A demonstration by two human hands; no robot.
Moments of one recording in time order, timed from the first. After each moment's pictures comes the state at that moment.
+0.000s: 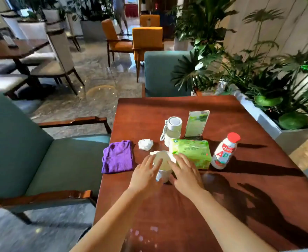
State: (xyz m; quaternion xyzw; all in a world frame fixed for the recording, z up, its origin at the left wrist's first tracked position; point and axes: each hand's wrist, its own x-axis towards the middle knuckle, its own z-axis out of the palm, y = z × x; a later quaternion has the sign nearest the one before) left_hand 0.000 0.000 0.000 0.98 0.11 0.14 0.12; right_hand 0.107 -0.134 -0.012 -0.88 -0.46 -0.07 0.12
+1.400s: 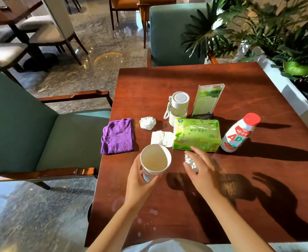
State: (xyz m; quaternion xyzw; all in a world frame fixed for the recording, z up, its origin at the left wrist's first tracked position) left_hand -0.034 -0.037 -0.024 0.73 0.28 0.26 0.56; right_hand 0.121 -0.181 -0.045 -0.85 -0.39 -0.10 0.35
